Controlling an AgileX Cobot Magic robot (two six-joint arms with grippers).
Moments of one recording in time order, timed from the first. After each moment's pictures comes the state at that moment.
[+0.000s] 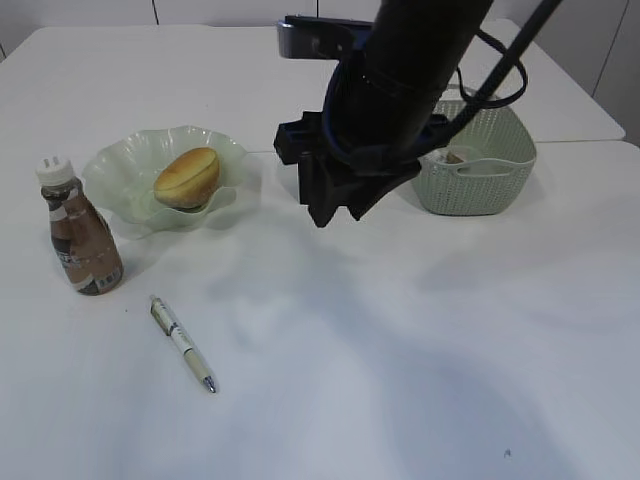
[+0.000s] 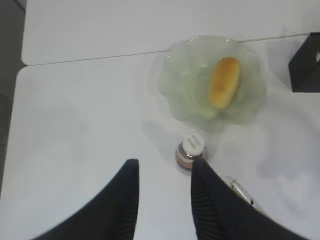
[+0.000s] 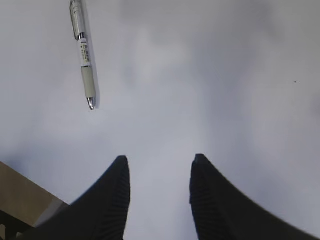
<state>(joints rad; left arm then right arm) -0.22 1.38 -1.74 0.21 1.26 -0.22 0.50 1.88 -1.71 0.23 1.23 0.01</state>
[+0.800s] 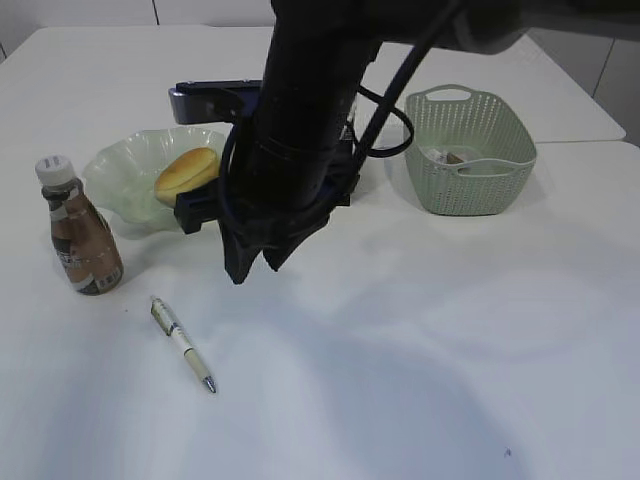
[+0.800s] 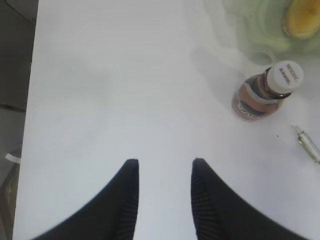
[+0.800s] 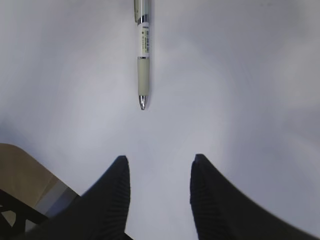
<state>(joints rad) 0.05 1.33 -1.42 0.13 1.17 -0.07 0.65 2.03 -1.81 0.25 1.23 0.01</state>
